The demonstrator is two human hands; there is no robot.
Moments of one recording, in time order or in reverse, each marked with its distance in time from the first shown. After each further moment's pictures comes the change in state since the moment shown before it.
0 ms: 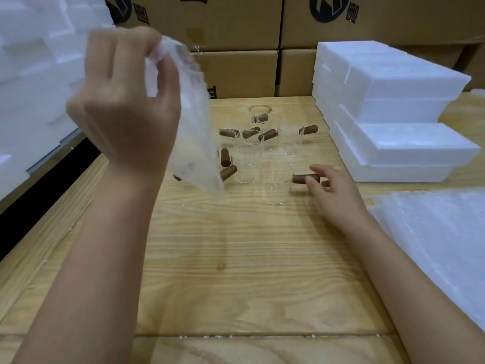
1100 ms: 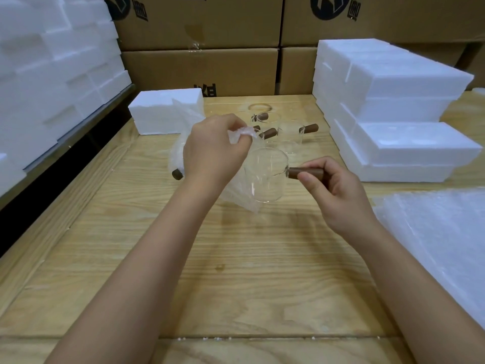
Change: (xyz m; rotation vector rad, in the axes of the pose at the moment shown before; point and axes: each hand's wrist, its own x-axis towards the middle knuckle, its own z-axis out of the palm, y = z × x) left_hand -0.055 0.046 0.028 -0.346 -0.942 -0.563; right_hand -0.024 -0.026 -0.008 0.460 -0.084 -0.295
